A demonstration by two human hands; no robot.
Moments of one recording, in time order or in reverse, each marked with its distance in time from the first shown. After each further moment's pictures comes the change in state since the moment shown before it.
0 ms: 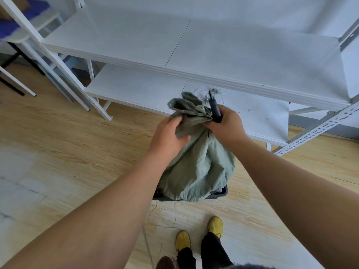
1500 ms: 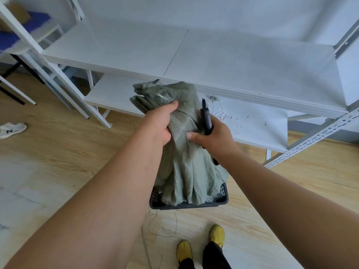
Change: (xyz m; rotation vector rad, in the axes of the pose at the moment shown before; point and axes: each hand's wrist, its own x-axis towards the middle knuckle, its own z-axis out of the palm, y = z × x) left_hand 0.051 0.058 -0.049 -1.176 -0.012 -0.718; right_hand -0.005 -0.007 0.013 0.317 -0.096 0.055
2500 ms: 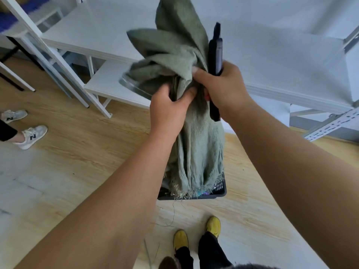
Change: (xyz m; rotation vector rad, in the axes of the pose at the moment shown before) left_hand -0.014 -0.024 -0.001 0.383 0.105 0.746; right_hand 0.029 -0.081 -0.006 0.157 0.089 -0.134
